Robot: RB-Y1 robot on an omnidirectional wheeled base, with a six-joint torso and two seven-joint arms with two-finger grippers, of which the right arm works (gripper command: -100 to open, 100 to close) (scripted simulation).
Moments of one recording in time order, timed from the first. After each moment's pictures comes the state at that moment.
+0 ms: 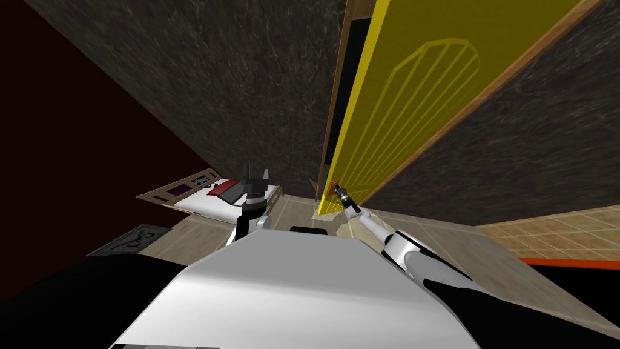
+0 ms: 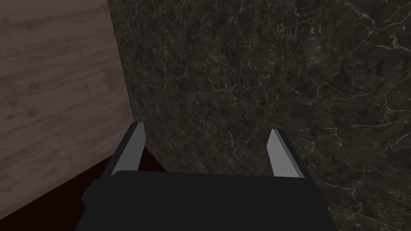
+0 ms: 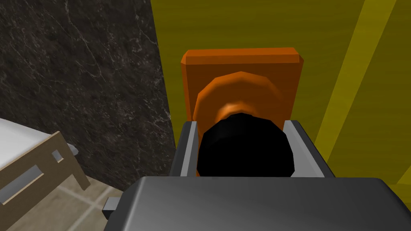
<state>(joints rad) -0.34 -0.63 0.72 -0.92 -0.72 -0.62 -1.70</state>
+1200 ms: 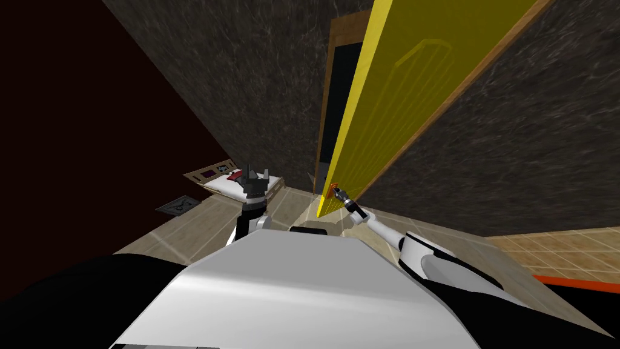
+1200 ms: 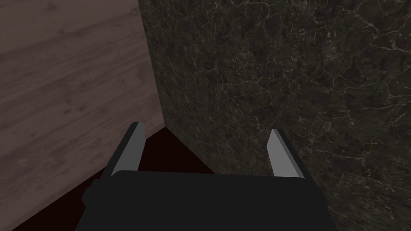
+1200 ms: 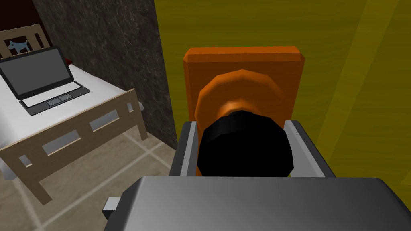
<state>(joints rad) -0.33 -0.77 0.92 -0.98 -0.69 -0.76 -1.84</state>
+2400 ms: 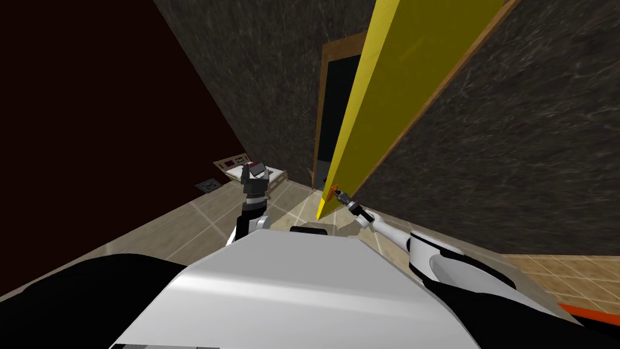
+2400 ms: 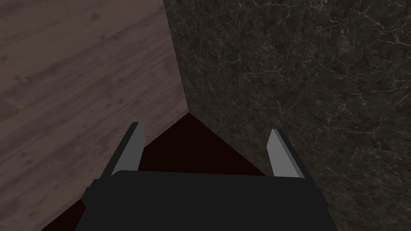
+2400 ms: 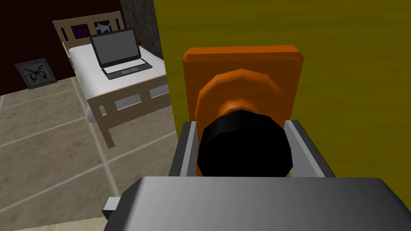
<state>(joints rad) -0.35 -0.84 1.04 -0.95 -0.63 -0.91 -1.97</state>
